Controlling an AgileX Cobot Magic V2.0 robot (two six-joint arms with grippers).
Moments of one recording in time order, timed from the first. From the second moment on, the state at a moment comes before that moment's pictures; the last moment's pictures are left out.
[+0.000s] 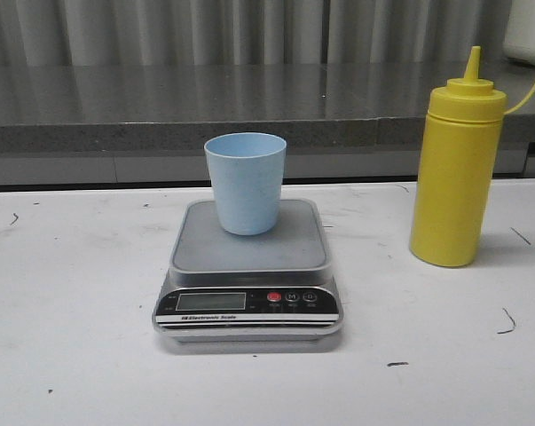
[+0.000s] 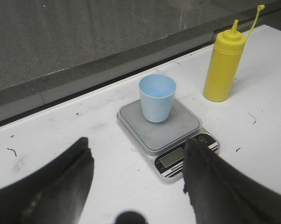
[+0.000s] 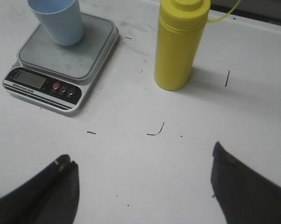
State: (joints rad) left arm -0.52 0.43 -0.72 -0.04 0.71 0.04; right arm 0.34 0.57 -0.74 0.04 0.90 0.02
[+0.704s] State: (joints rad) left arm -0.52 0.43 -0.72 -0.04 0.71 0.04; right arm 0.34 0.55 -0.73 0.04 0.87 0.02
